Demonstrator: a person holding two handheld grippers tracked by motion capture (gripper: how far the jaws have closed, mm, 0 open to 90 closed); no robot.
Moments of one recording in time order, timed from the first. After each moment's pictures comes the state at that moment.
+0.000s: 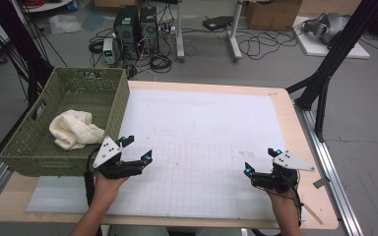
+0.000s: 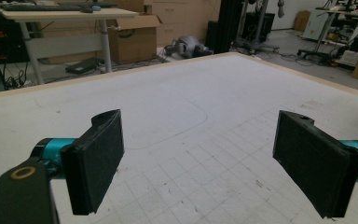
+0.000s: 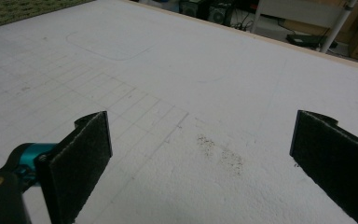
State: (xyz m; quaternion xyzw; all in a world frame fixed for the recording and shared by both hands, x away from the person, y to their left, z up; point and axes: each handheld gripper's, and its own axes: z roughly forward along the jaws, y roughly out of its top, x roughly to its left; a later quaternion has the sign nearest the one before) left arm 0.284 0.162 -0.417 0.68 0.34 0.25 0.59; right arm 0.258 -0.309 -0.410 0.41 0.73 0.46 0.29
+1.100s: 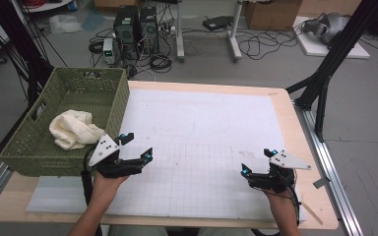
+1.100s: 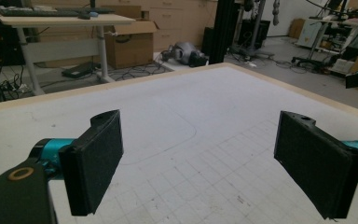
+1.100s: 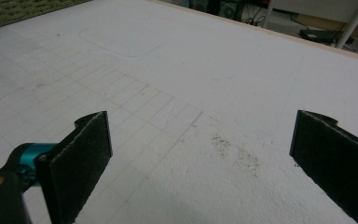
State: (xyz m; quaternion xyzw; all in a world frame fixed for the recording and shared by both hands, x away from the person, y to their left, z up) left arm 0.275 0.159 -0.392 0.68 0.34 0.24 0.60; right arm 0.259 -0.302 -0.411 0.41 0.74 0.46 0.27
